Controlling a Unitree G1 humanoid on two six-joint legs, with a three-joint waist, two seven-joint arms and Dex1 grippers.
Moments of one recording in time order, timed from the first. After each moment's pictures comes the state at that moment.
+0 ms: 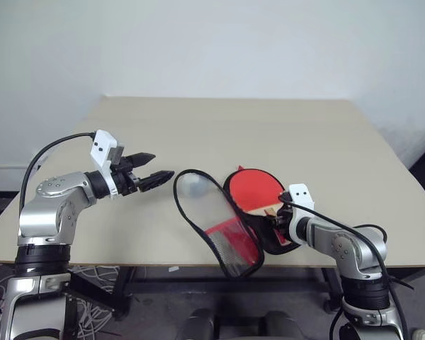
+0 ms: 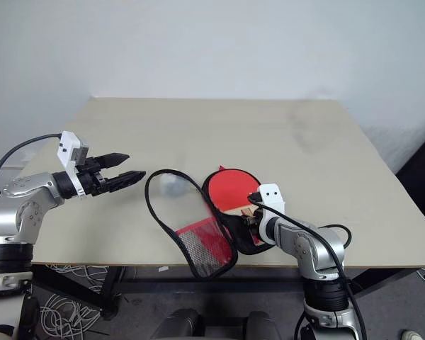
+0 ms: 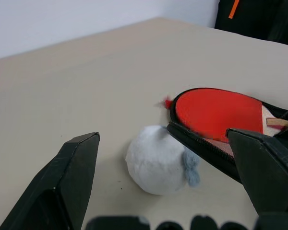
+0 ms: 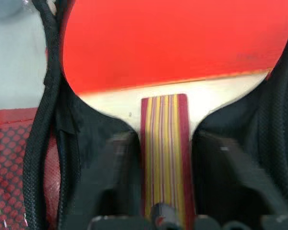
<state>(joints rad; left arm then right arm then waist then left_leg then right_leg) -0.44 0.74 0.16 0.15 -0.48 0.52 -0.98 -0.31 -0.17 -0.01 -0.33 0.34 1.33 0.20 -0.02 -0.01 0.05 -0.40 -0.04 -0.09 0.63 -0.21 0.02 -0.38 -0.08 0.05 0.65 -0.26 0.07</state>
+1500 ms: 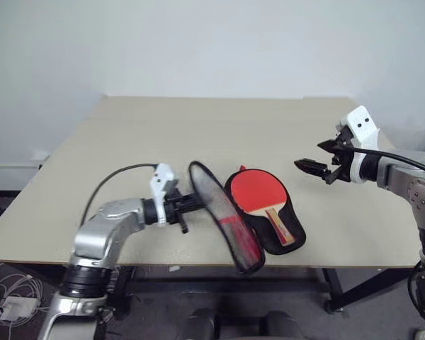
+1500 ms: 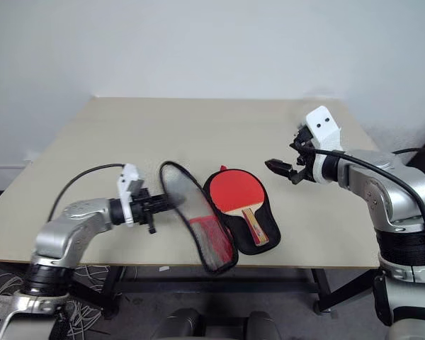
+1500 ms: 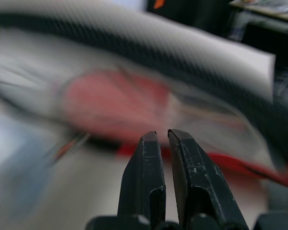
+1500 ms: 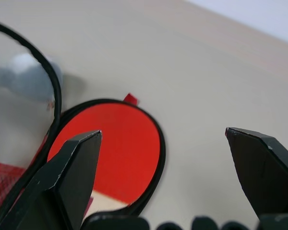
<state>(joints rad) -0.36 0.45 -0.07 -0.12 -0.49 0.65 -0.92 -0.64 -0.75 -0.03 -0.23 0.47 1.06 0.61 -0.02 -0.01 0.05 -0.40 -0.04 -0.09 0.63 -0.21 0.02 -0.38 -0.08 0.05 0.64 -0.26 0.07</state>
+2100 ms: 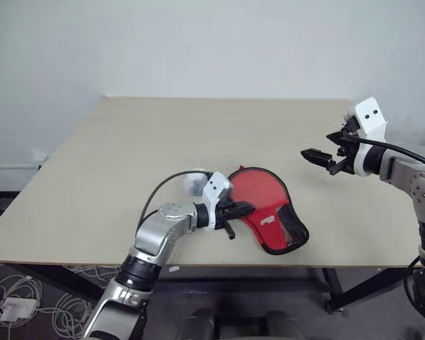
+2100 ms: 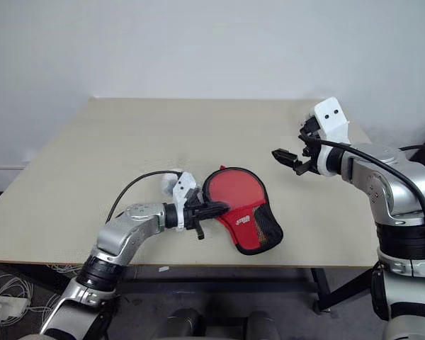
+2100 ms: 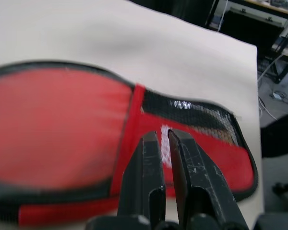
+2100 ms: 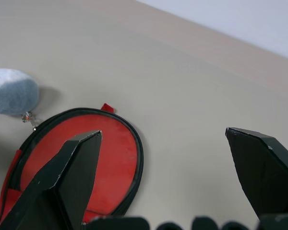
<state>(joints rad) -0.38 0.34 -0.24 -0.10 -0.41 0.70 -0.82 -0.65 -0.73 -0.06 -0.19 0.45 1.05 0.56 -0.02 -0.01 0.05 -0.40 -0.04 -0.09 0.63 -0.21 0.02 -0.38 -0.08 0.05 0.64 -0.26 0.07</state>
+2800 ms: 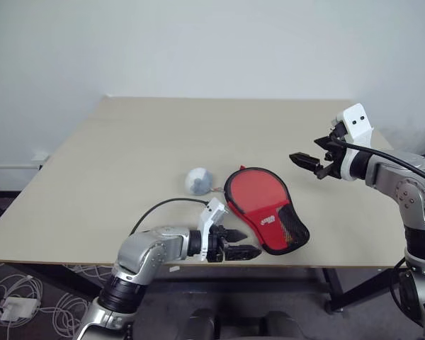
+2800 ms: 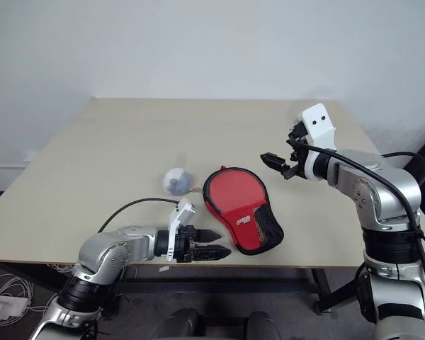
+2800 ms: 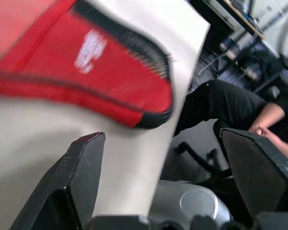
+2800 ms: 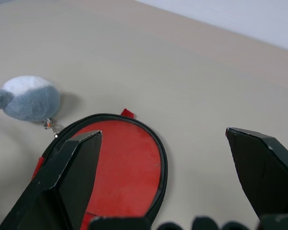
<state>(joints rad) -0.28 0.30 -0.18 -0.15 -0.65 1.13 -0.75 -0.64 -0.64 -0.06 -0.24 0.46 1.08 0.52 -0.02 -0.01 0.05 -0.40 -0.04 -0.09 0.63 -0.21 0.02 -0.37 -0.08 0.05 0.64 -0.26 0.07</state>
